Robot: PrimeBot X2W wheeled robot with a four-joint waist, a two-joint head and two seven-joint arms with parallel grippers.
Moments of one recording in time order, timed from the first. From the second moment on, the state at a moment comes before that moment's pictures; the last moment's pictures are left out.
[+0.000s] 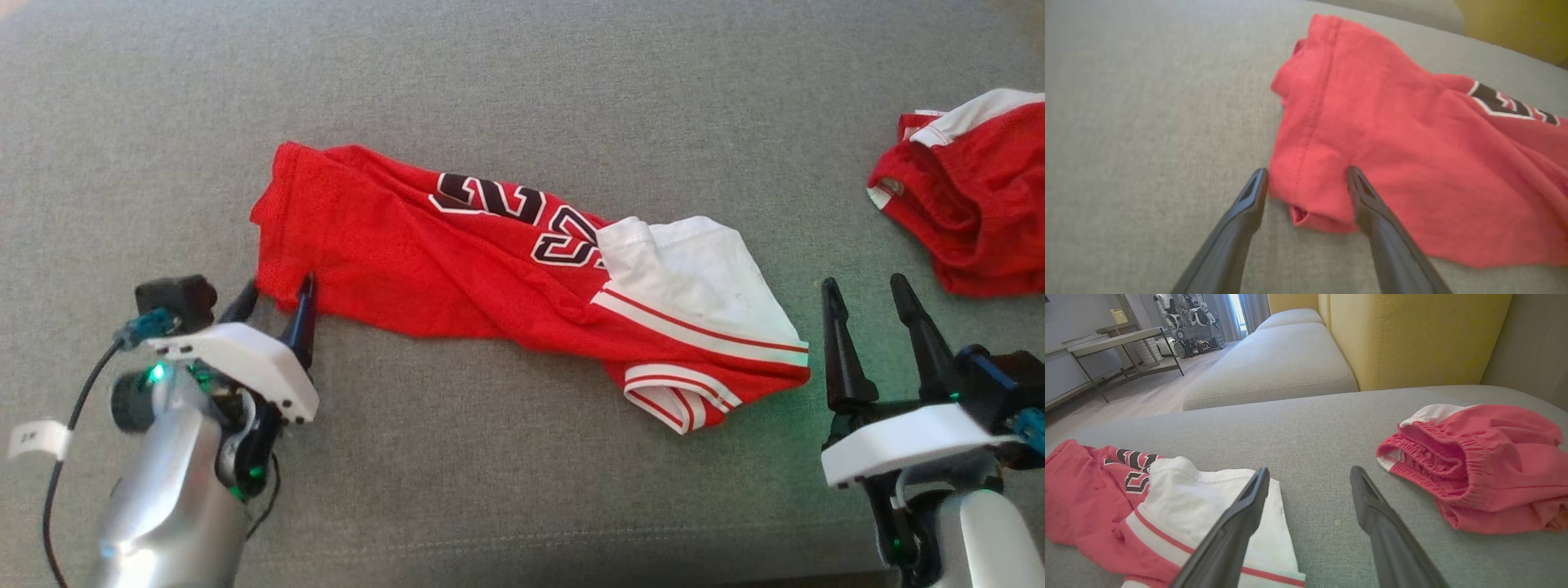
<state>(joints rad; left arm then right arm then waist) -0.42 0.20 -0.29 0.61 -0.47 -0.02 -0.04 -0.01 -0.05 -0.02 -0.03 0.16 0.13 0.03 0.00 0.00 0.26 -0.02</state>
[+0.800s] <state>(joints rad) -0.23 0.18 -0.31 0.55 -0.51 -0.03 -0.12 -0.02 -0.05 -0.05 -0.02 0.18 0.13 0.02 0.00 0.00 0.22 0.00</state>
